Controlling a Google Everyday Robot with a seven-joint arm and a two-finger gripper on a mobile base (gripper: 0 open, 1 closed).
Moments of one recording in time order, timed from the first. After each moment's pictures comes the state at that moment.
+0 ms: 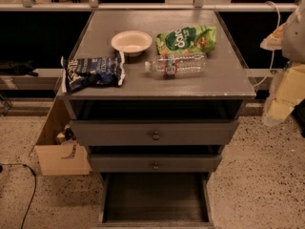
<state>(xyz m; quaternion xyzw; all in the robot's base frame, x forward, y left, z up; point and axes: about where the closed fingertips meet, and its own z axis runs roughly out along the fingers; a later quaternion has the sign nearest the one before) 0.438 -0.217 0.977 -0.60 0.78 -0.03 0.16</state>
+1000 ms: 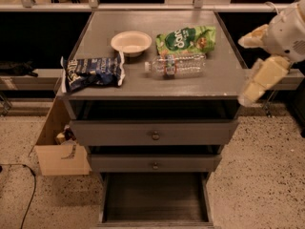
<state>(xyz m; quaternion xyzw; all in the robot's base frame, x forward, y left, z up) 0.511 -0.199 0.947 -0.61 0.75 0.08 0.26</state>
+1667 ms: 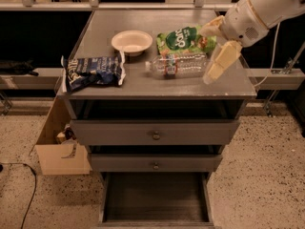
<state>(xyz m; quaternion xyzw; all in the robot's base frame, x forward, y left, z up) 0.590 -0.139 0.936 -0.65 0.68 0.16 0.30</state>
